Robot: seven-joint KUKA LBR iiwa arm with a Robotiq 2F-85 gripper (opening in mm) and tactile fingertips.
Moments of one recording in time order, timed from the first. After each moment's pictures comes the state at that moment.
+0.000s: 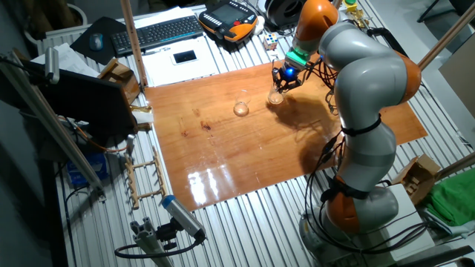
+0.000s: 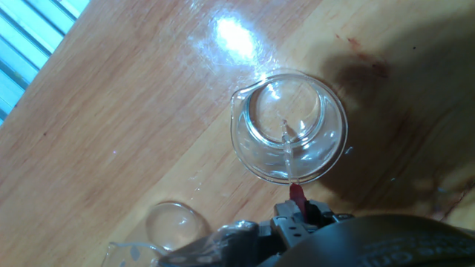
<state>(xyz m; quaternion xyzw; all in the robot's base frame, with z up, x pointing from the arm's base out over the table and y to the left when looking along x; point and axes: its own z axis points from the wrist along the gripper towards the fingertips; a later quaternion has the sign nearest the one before) 0.596 -0.018 0.151 -0.38 -0.92 -0.08 0.07</state>
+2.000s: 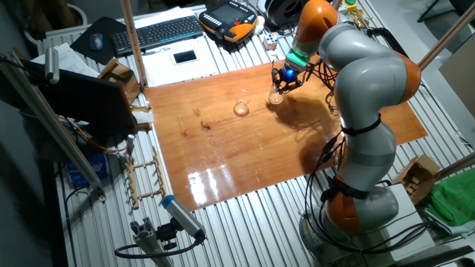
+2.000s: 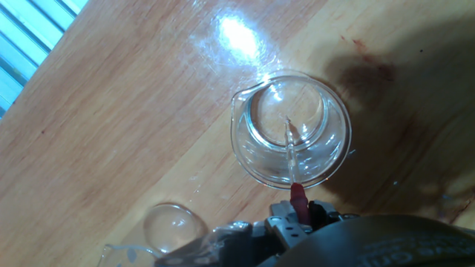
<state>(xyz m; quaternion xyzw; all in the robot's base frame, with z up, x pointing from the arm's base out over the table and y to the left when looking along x) 0.596 -0.018 0.145 -0.38 -0.92 -0.09 0.07</state>
